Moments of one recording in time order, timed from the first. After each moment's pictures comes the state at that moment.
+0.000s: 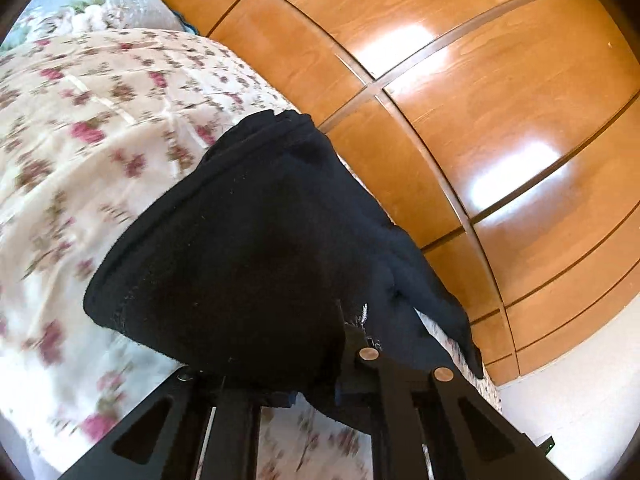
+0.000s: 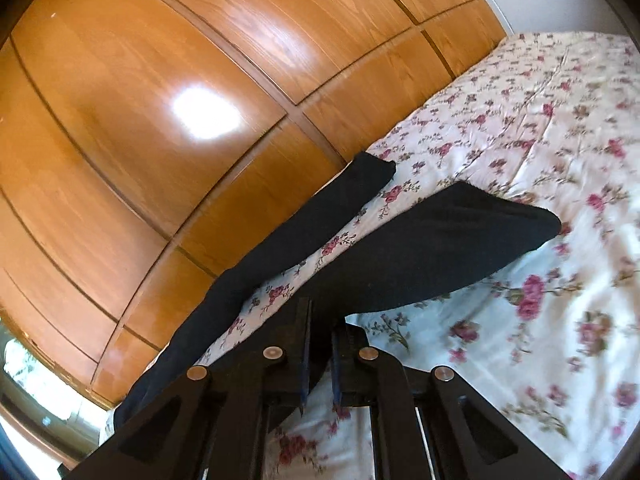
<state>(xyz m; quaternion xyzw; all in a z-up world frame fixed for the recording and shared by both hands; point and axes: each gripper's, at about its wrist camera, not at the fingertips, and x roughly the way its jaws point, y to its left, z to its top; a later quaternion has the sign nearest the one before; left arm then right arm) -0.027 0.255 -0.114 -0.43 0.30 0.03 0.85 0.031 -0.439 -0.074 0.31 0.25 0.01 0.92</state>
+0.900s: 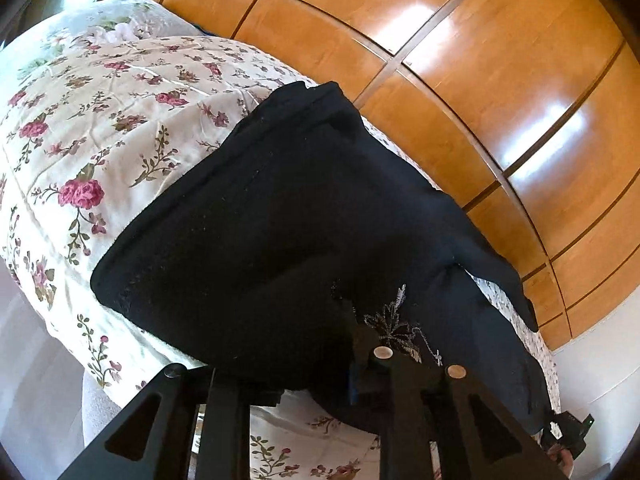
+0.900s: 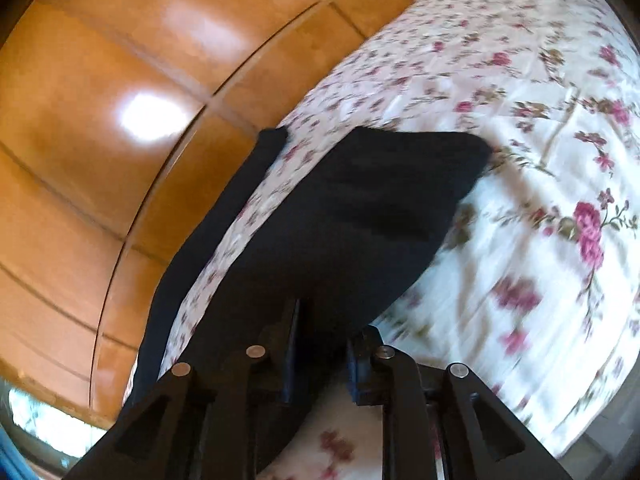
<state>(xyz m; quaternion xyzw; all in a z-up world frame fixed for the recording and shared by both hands) -0.079 0.233 -0.140 -0.35 0.34 0.08 0.87 -0.014 -0.485 -0.128 0.39 0.30 -0.07 0.87</state>
